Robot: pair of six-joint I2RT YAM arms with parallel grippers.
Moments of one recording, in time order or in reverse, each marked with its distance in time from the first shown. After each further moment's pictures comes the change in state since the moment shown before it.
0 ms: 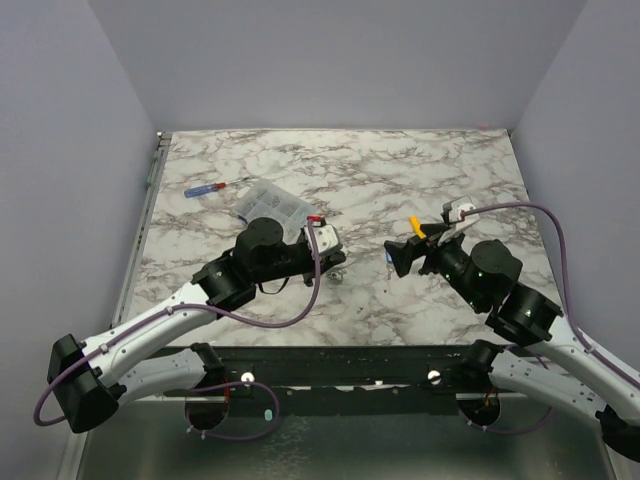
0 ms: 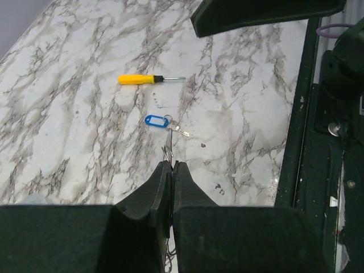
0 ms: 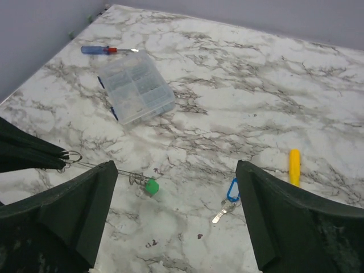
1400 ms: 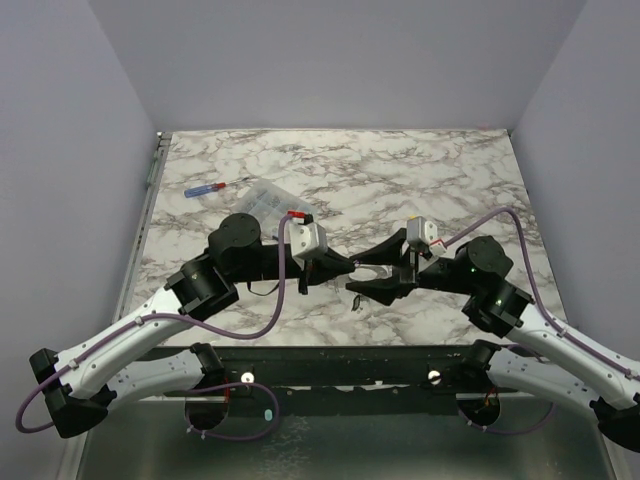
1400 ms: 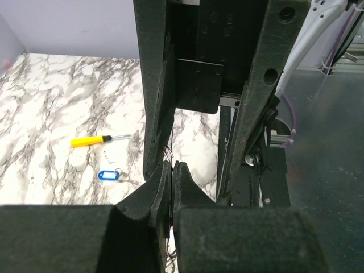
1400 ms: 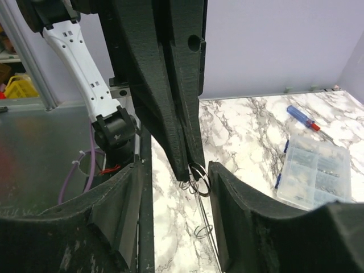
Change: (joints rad) left arm -0.050 -0.095 0.129 -0.046 0.168 -0.129; right arm 0.000 0.135 -0.068 0.473 -0.897 -0.091
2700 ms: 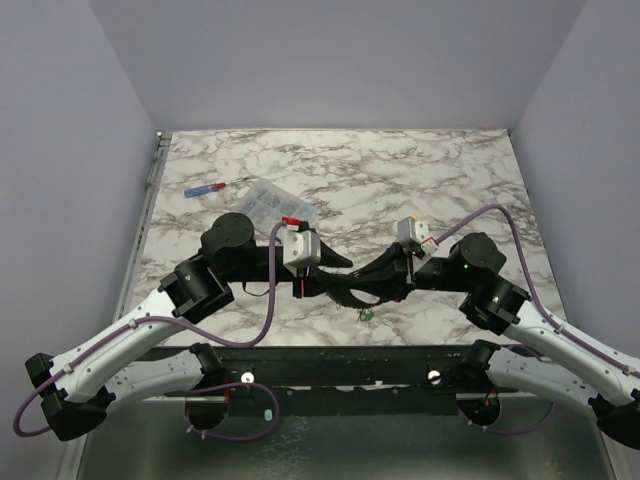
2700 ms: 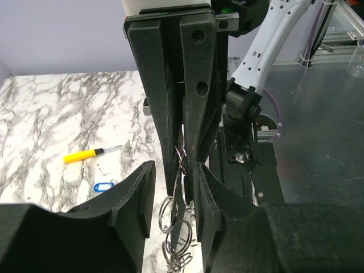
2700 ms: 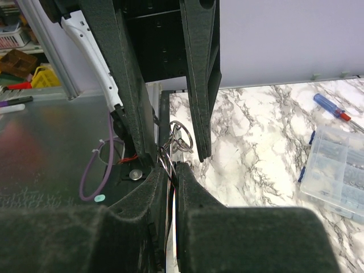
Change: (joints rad) left arm 0.004 -0.025 0.019 -0.028 0.103 0.047; right arm 0.003 0.027 0.018 -0.044 -0.061 0.025
